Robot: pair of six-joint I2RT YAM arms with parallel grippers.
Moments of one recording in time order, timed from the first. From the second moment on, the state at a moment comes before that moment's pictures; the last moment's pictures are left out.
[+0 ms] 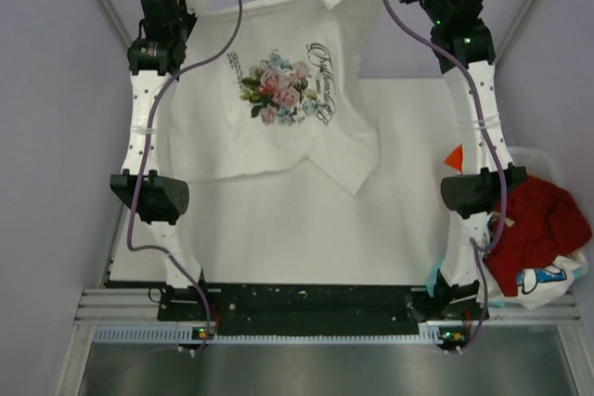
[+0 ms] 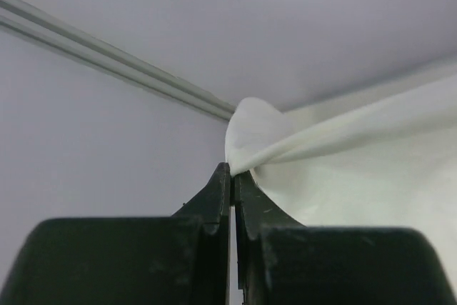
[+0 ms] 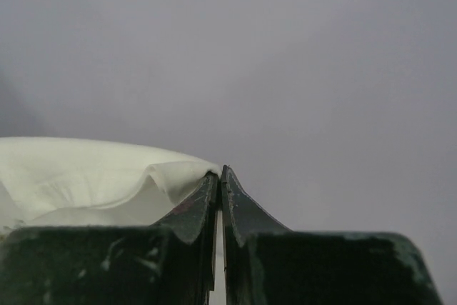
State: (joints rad) left arm -0.04 1.99 2.44 -0.75 -0.23 0.61; right arm 0.24 2.04 2.60 -0.40 -0.12 -0.05
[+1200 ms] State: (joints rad) left arm 0.09 1.37 1.03 -0.96 0.06 1.13; right arm 0.75 1.10 0.90 -0.83 -0.10 -0.74
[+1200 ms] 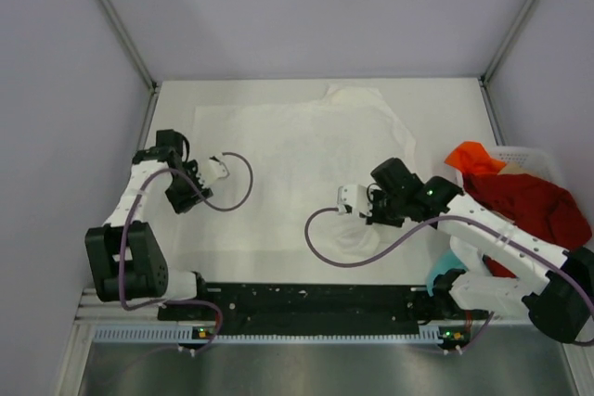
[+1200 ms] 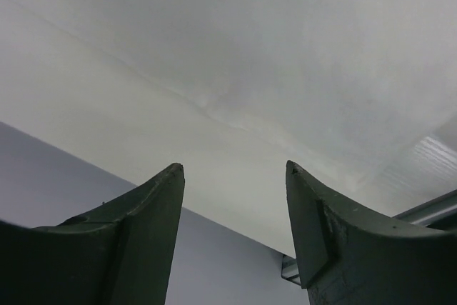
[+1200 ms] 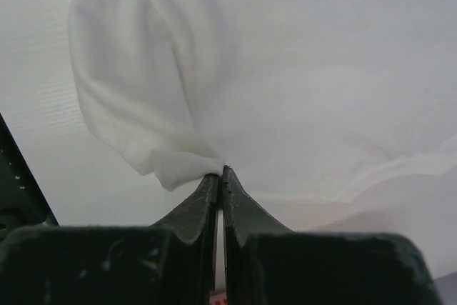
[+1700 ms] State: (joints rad) left arm -0.18 1.23 0.74 -1.02 0.08 1.17; right arm 0.74 1.12 0.85 -0.89 0.05 -0.76
